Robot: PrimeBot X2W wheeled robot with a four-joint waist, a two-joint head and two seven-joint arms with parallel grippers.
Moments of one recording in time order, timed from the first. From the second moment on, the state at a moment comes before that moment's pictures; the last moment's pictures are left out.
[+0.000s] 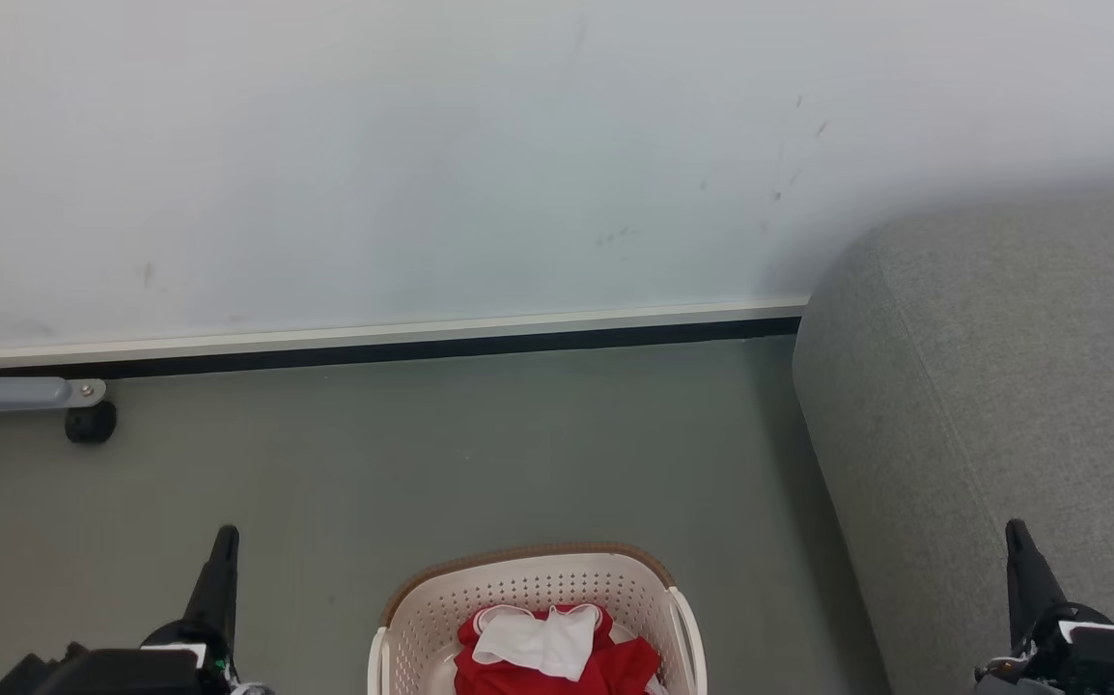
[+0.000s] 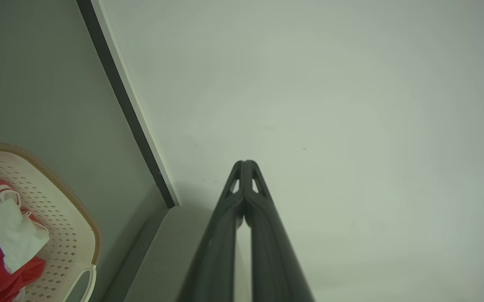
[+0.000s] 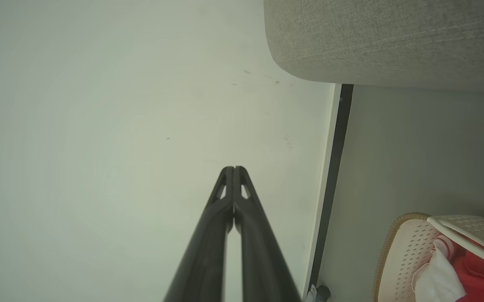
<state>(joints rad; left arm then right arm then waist) -0.08 0.04 0.09 0.30 -1.60 -0.12 0.11 -0.09 -0.04 -0.13 0.30 1.60 0.12 0.11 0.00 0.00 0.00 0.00</state>
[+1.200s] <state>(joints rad) -0.03 0.03 0.01 0.26 -1.32 -0.07 0.01 -0.05 -0.03 -0.01 0.28 1.31 0.06 0.01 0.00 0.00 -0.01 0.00</state>
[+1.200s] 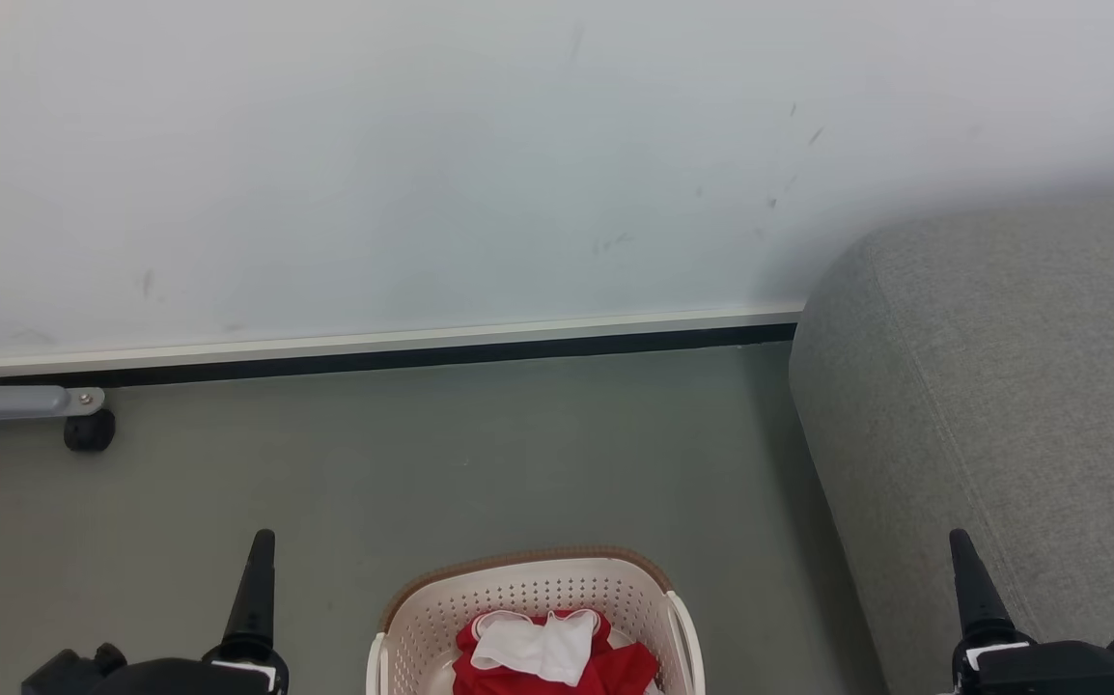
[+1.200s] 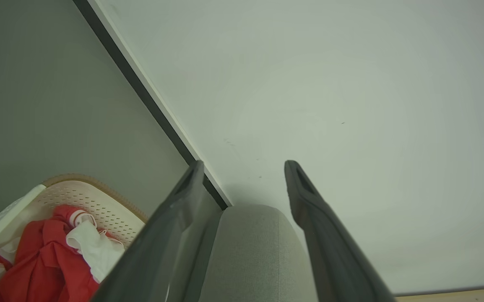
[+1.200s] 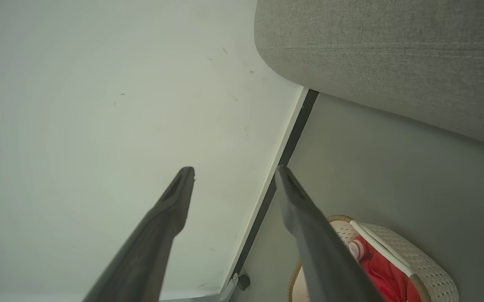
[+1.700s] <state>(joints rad) -0.01 0.08 -0.04 0.21 -1.03 -0.03 -0.05 -0.05 -0.07 0.08 0.24 1.05 0.02 -0.05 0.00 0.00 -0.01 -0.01</state>
